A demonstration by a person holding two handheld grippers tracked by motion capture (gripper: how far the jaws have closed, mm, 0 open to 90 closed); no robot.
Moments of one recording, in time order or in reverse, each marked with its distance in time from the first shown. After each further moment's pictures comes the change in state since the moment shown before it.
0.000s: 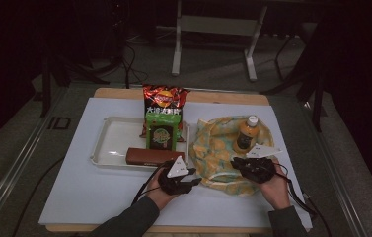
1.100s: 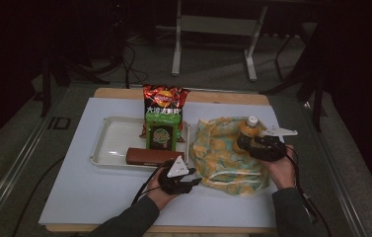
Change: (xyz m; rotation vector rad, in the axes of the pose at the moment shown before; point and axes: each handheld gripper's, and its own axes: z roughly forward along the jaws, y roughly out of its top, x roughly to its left) left arm 0.000 0.000 0.000 0.003 -0.001 -0.003; right arm -0.075 0.004 0.010 -0.045 -0.163 0.190
